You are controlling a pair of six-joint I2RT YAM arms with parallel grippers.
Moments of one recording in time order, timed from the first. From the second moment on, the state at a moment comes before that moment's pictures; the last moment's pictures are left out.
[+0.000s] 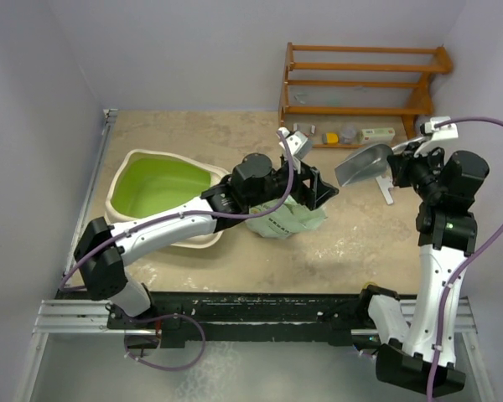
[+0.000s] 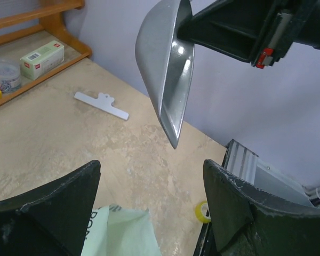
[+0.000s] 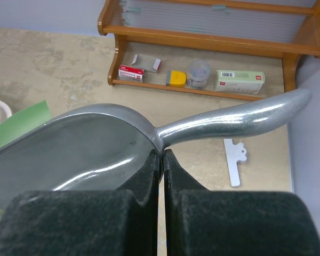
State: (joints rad) left arm -1.01 1.56 1.32 0.22 0.13 -0.36; right arm -0.30 0.86 1.18 -0.57 -0.43 -0.07
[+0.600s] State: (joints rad) left arm -1.05 1.71 1.38 0.50 0.10 -0.45; right arm -0.30 0.79 1.15 -0.56 -0.44 -0.04
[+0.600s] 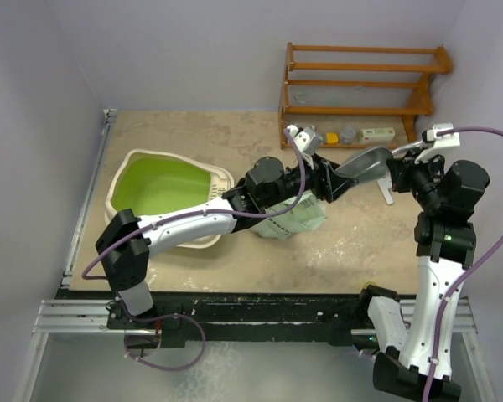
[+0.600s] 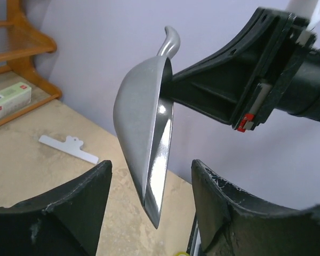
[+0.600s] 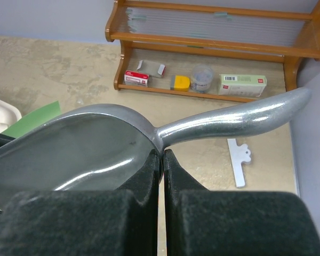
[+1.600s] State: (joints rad) left arm -1.11 1.74 1.42 0.43 -0.11 -0.47; right arm -0.30 0.76 1.14 -0.50 -0.47 -0.02
